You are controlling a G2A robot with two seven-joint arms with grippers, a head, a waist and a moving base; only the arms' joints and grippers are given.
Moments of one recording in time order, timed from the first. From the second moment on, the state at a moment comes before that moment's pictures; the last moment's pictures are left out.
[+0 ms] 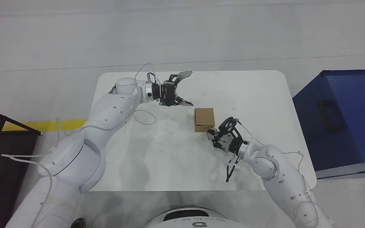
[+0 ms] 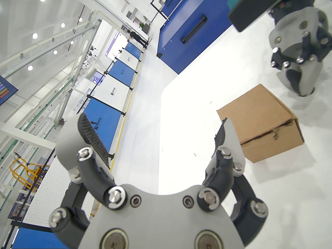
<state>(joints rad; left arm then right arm) 0.48 -1.40 -0.49 -0.48 1.97 -0.29 1.26 -1.54 -1.11 1.24 -1.59 -0.93 -0.48 0.30</state>
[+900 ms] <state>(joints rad) 0.41 -1.48 -0.40 -0.50 2.14 -0.46 0.76 -1.93 -1.06 1.68 -1.67 -0.78 -0.57 -0.12</state>
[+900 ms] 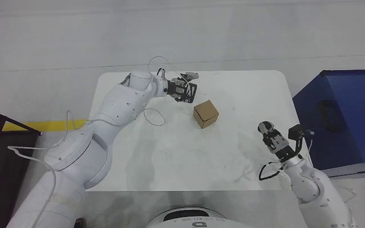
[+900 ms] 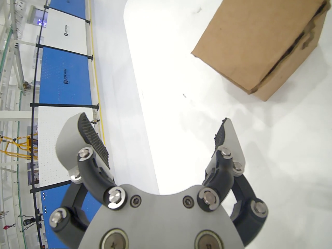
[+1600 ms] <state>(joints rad) 0.37 -1.56 -0.38 -0.29 2.09 -0.33 0.94 -1.94 -1.07 1.72 -1.67 -0.78 -0.61 -0.18</state>
